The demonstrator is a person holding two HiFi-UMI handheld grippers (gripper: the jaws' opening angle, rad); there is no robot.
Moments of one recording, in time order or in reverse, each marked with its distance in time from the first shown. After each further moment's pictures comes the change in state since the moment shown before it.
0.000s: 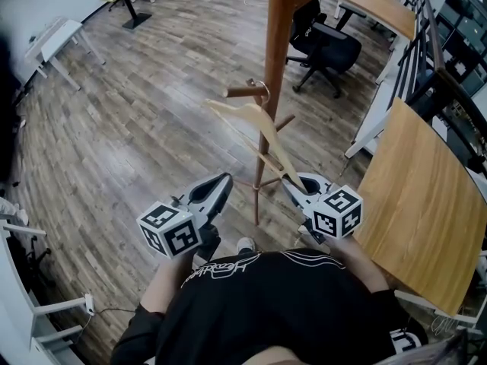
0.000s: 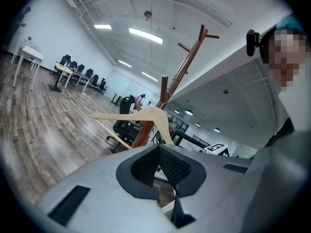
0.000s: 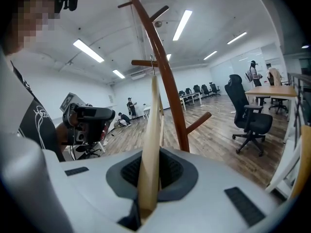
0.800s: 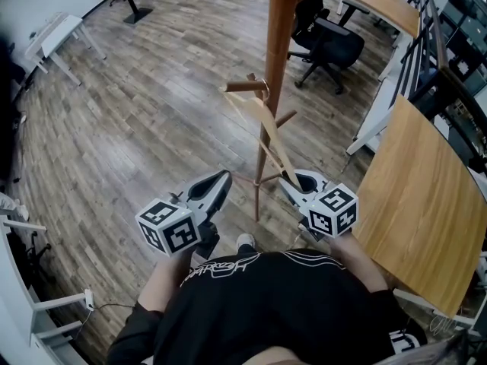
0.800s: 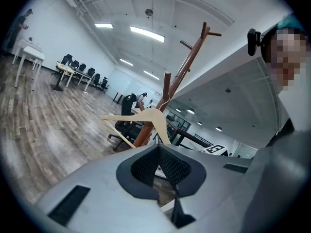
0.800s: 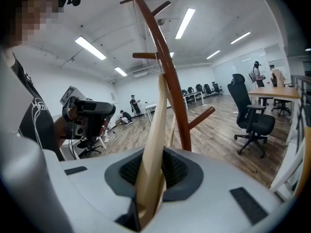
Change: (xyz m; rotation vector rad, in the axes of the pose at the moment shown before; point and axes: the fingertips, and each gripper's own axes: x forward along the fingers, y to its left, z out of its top) left arm 0.002 0.005 -0.007 -0.007 0.019 0.021; right arm 0.012 -0.002 -0.015 -0.026 0.020 0.016
